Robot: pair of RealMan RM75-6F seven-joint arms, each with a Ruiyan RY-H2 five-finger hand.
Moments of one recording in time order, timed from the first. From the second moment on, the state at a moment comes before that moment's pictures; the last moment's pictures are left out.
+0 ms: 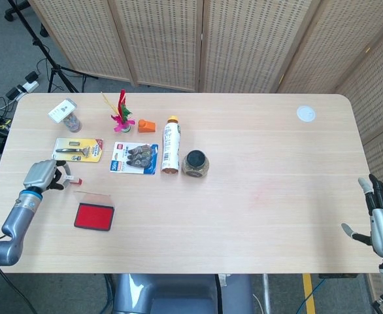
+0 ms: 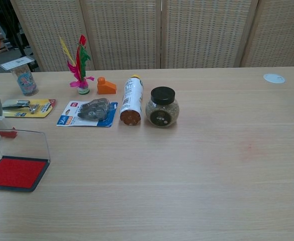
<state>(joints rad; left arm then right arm) -0.58 -1.50 -0.15 -0.89 1.23 0.71 -0.32 0.08 -1.12 0.13 -1.59 -1.42 1.49 0.01</state>
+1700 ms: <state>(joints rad) -0.49 -1.25 -0.01 -1.47 1.35 0.84 -0.12 0.07 -1.09 0.13 -1.61 -1.41 1.49 0.06</state>
